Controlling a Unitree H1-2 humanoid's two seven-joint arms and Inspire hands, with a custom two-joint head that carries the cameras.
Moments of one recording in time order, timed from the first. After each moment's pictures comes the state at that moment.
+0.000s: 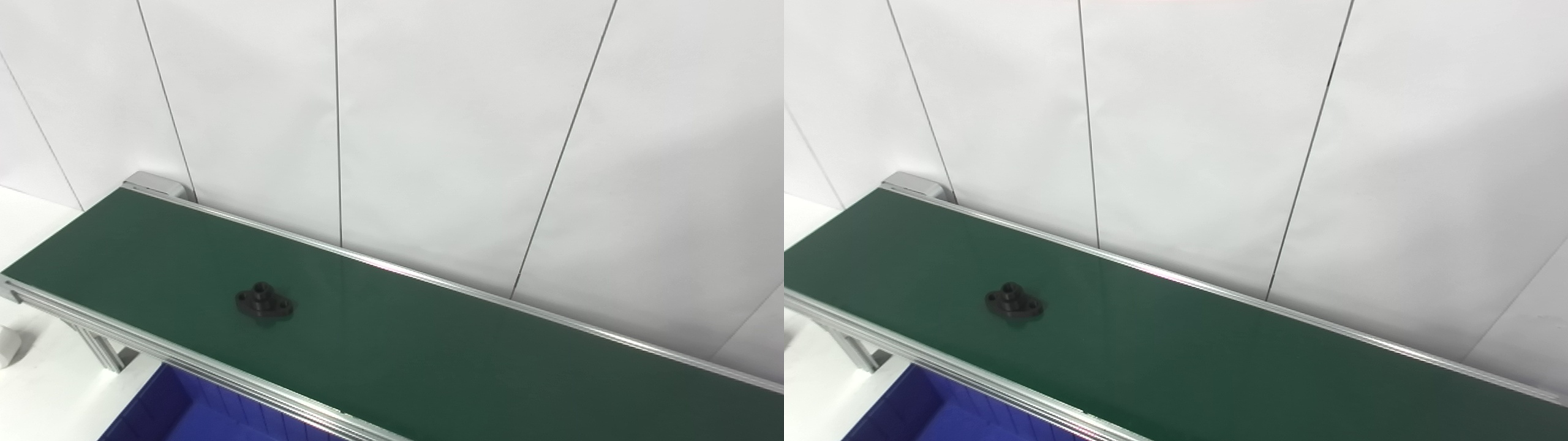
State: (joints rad) left arm 0.11 0.50 -1.06 0.28 0.21 -0.44 0.82; right arm 0.47 -0.17 0.37 0.15 -0.32 -0.41 -0.17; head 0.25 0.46
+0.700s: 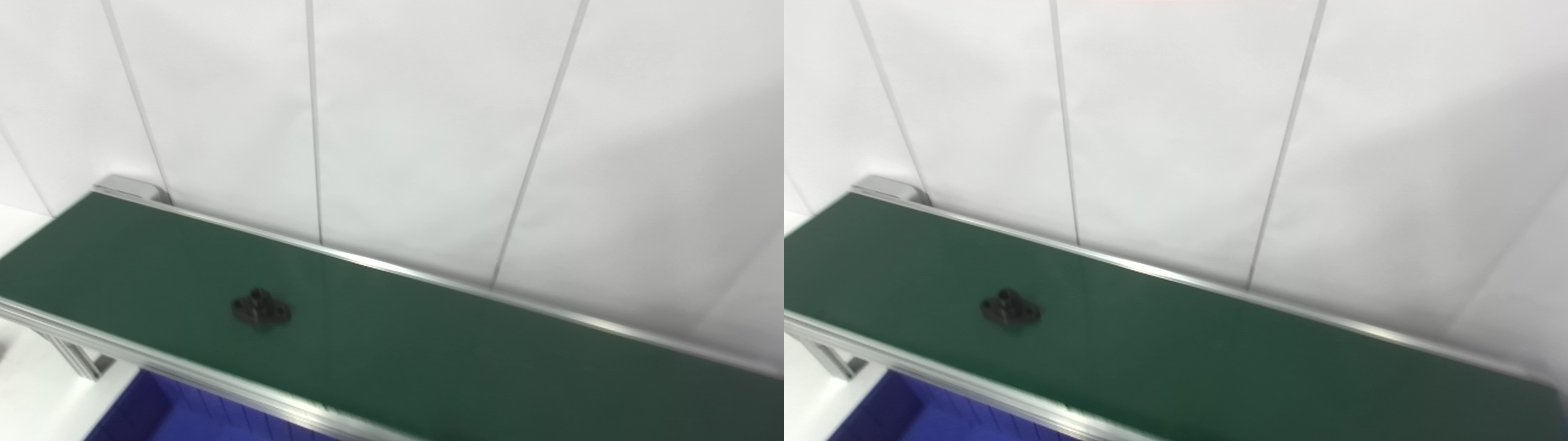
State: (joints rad) left arm 0.12 0.55 -1.01 0.17 0.21 -0.44 0.78; right arm 0.49 -0.18 0.46 -0.17 -0.36 -0.42 -0.41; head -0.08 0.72
